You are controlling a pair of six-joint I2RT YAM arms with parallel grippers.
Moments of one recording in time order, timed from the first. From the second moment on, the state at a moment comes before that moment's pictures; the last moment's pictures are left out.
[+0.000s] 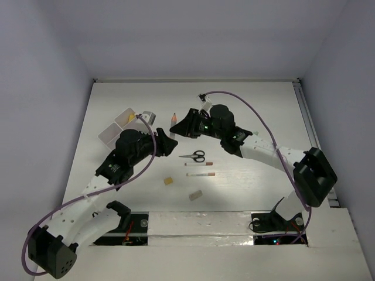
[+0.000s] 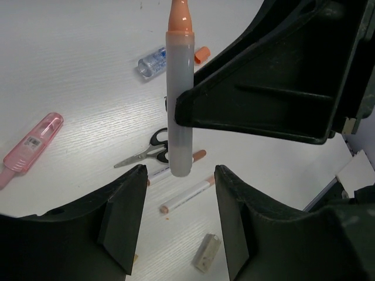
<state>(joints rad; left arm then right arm) -0.54 0.82 0.65 -0.12 0.17 -0.48 0.77 1.57 1.10 0.30 -0.31 0.87</state>
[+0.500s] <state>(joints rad) -0.54 0.84 0.65 -0.11 0.12 -0.49 0.80 1.61 1.10 0.34 -0.39 0.91</state>
